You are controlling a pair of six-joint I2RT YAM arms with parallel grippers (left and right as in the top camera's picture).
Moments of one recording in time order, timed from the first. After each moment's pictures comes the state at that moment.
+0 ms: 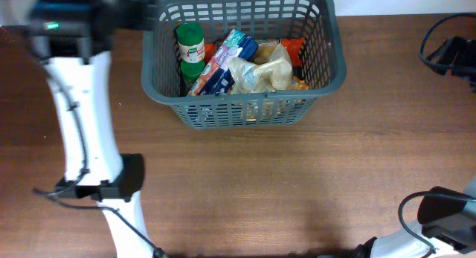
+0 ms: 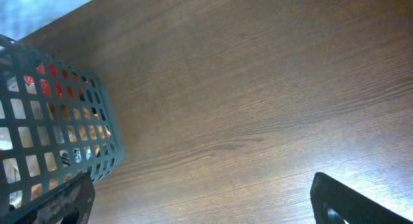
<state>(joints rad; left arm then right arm) 0.00 2.17 2.98 -1.54 -0.15 0.10 -0.50 1.81 2.20 -1.49 -0.28 -0.05</state>
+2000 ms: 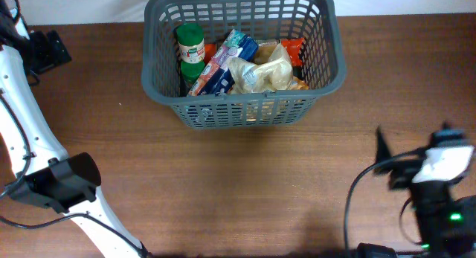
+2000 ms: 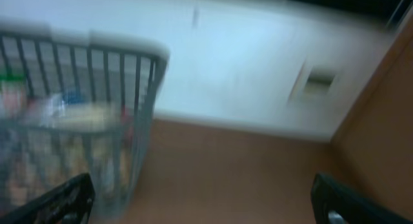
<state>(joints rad) 0.40 2.19 2.67 -1.61 -0.08 -0.12 -0.20 0.39 0.79 -0.55 -0.18 -0.20</state>
